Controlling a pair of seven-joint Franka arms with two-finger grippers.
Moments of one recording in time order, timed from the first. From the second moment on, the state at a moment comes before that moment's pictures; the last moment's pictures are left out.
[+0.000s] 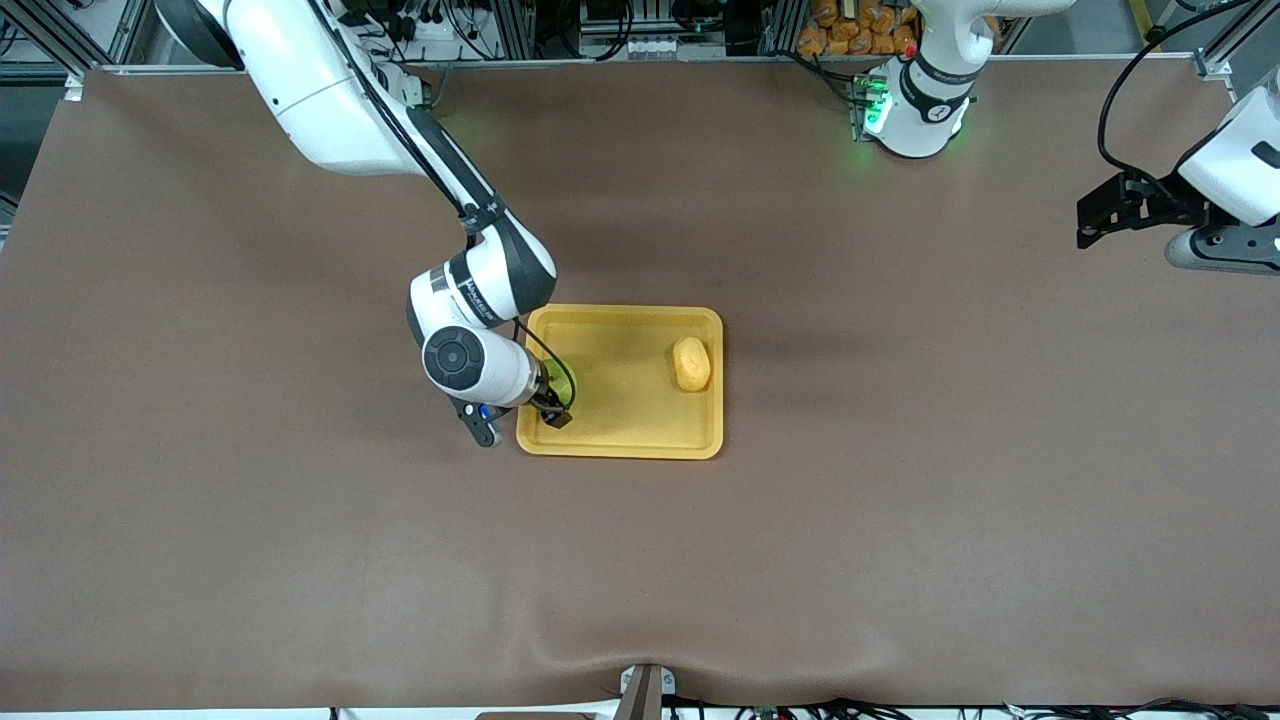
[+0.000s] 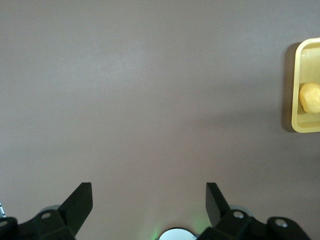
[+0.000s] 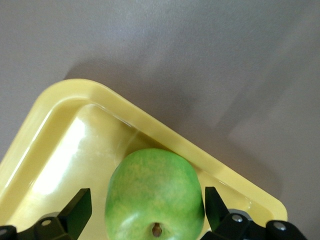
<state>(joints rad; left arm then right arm) -0.08 -0.01 -0.04 -1.53 0.09 1.51 0.04 0.45 0.69 0.08 -1.60 0.20 2.16 1.37</state>
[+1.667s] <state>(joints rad) -0.08 0.01 -0.03 -1.54 0.09 1.51 0.04 0.26 0.51 0.01 -1.21 0.07 1.48 1.28</state>
